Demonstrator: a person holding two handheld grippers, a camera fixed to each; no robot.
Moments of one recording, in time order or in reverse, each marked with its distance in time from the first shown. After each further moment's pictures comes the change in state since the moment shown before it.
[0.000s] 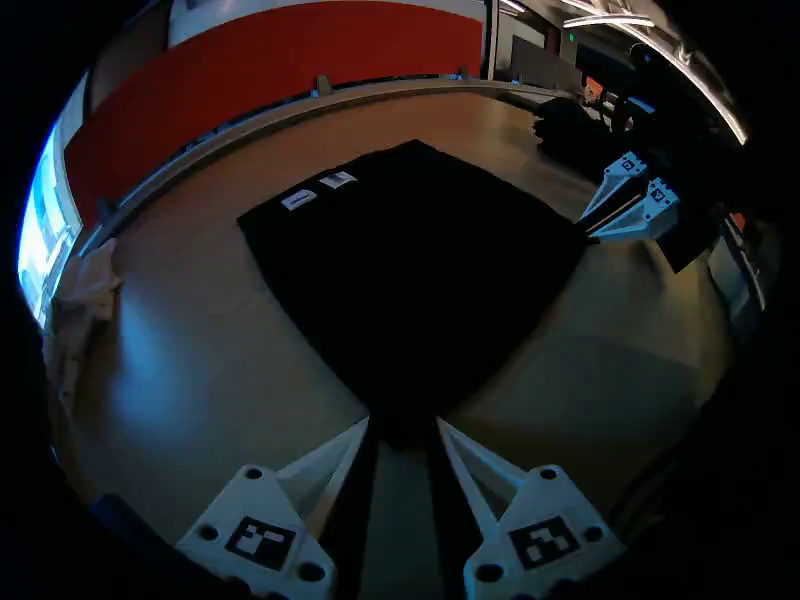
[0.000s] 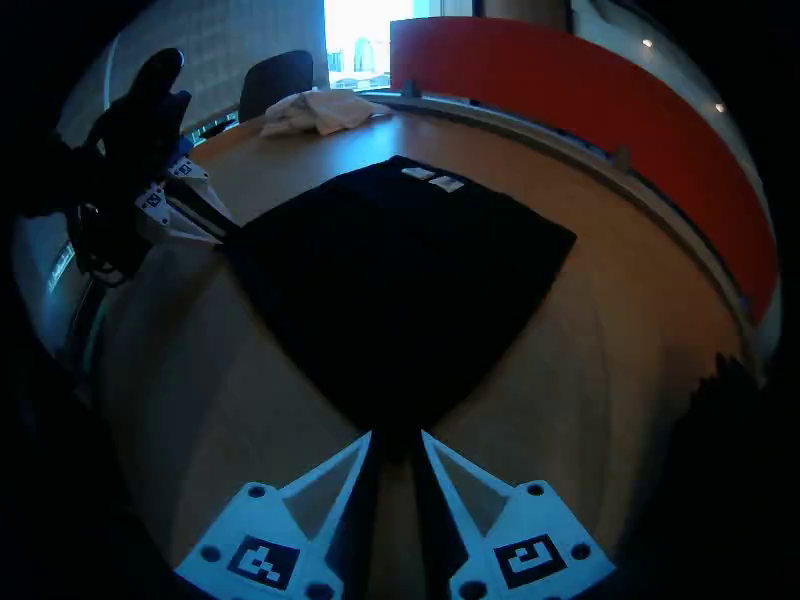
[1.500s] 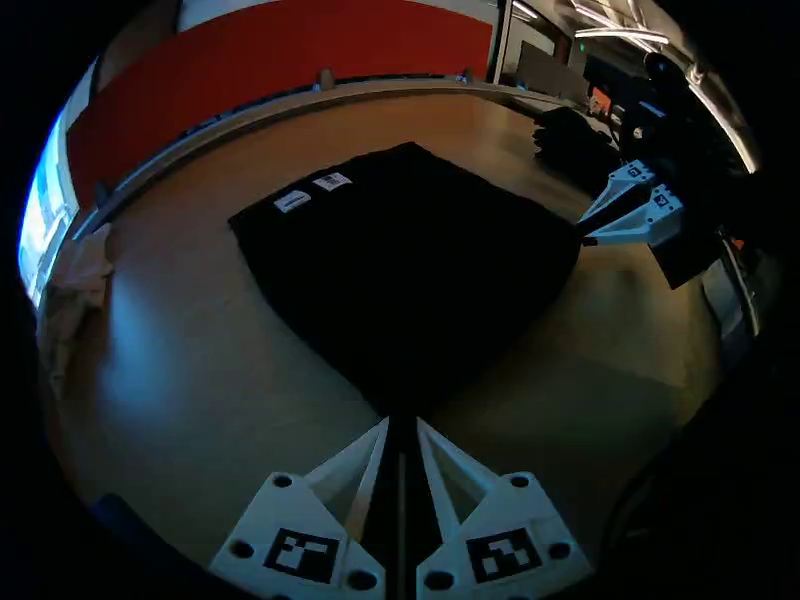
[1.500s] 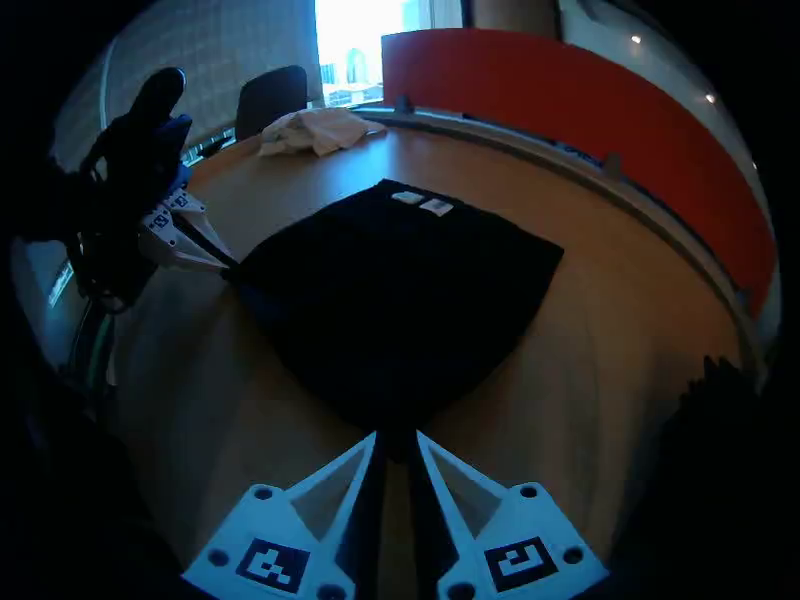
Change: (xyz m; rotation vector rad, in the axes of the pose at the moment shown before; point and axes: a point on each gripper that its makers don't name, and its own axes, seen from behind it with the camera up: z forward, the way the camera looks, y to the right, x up) left arm 0.009 0.015 -0.007 -0.036 -0.017 -0.063; right arm 0.014 -0.002 -0.015 0.000 0.042 0.028
